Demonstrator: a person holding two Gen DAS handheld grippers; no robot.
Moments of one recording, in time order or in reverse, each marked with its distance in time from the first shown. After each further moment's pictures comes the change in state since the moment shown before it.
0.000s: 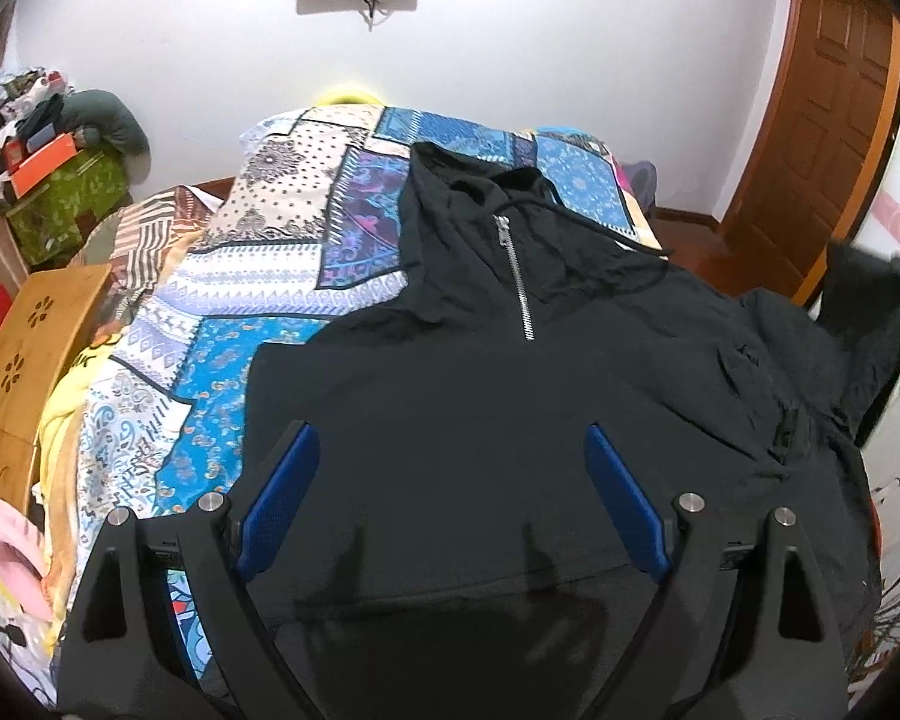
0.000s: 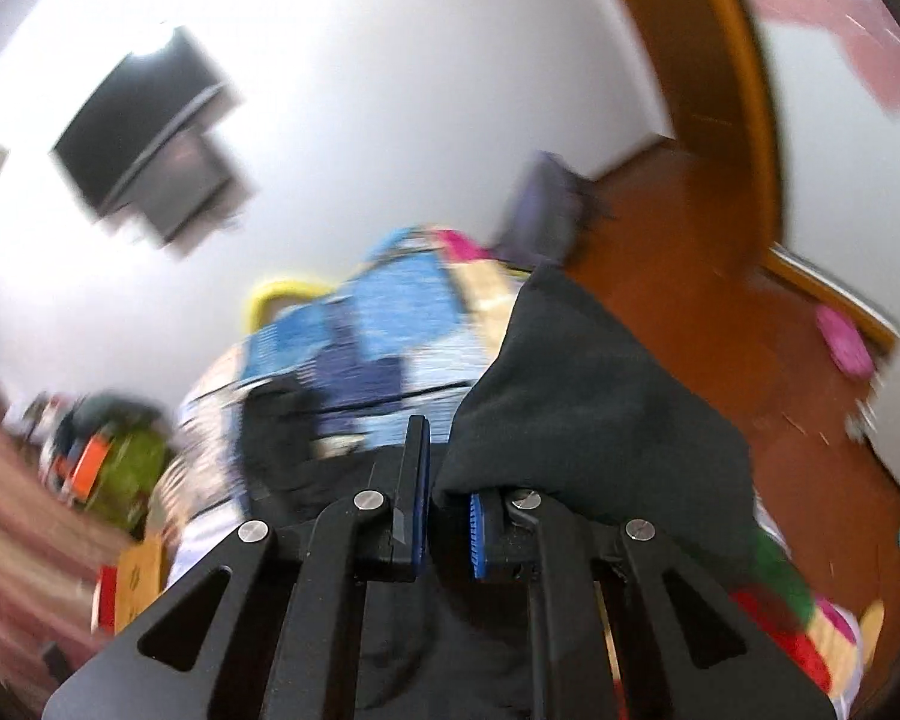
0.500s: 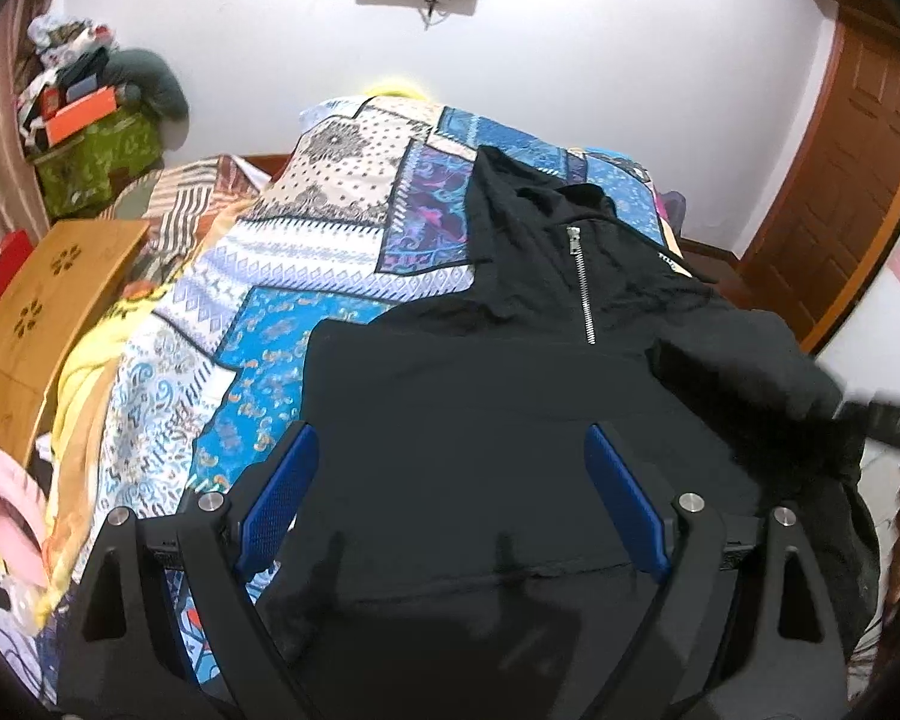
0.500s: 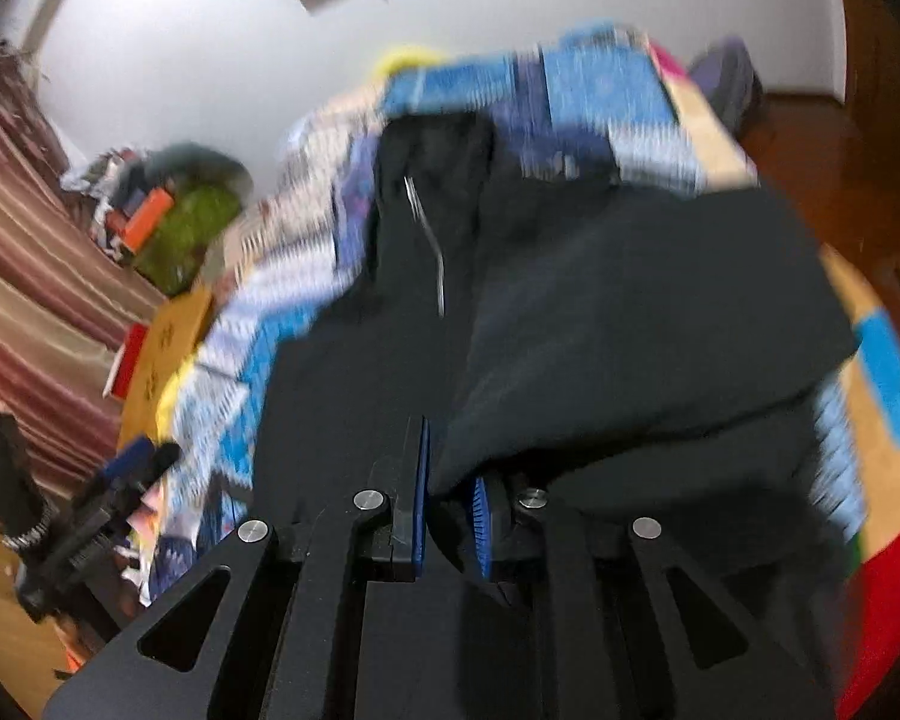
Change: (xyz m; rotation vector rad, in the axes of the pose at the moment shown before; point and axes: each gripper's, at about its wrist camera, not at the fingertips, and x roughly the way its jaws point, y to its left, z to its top) left arm -0.008 0.058 -0.017 -0.121 -0.007 0.010; right arm 0.101 0.094 -0.137 -0.256 0.482 0.127
